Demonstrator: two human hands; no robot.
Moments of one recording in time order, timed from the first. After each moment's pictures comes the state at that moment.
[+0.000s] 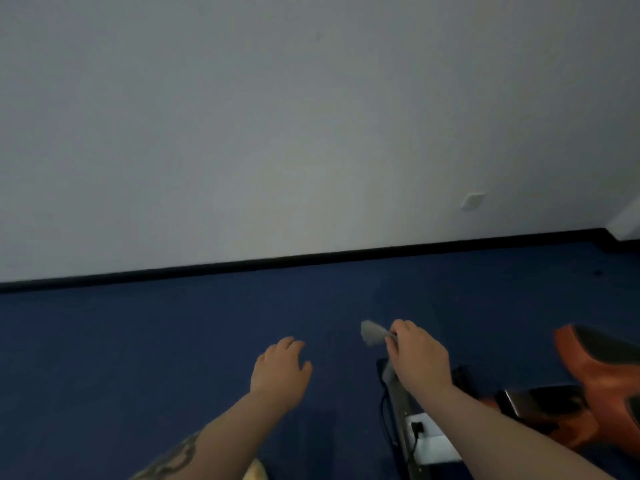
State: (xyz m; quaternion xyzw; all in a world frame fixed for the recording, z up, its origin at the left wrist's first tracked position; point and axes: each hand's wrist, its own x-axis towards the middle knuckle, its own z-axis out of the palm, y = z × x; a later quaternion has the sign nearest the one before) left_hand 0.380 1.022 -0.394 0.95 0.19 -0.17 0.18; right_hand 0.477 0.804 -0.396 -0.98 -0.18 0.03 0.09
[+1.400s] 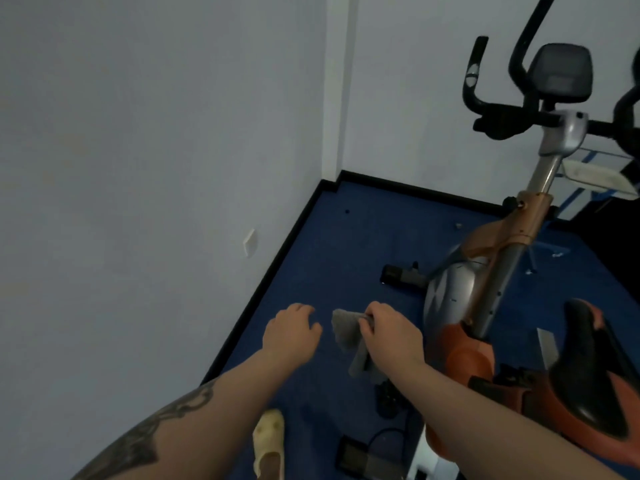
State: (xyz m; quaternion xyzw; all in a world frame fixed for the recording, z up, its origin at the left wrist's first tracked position) left_hand 0.949 0.858 -0.375 0.89 -0.36 -0.22 0.15; right_hand 0.812 0.736 -0.364 -0.91 0.38 -0.05 0.15
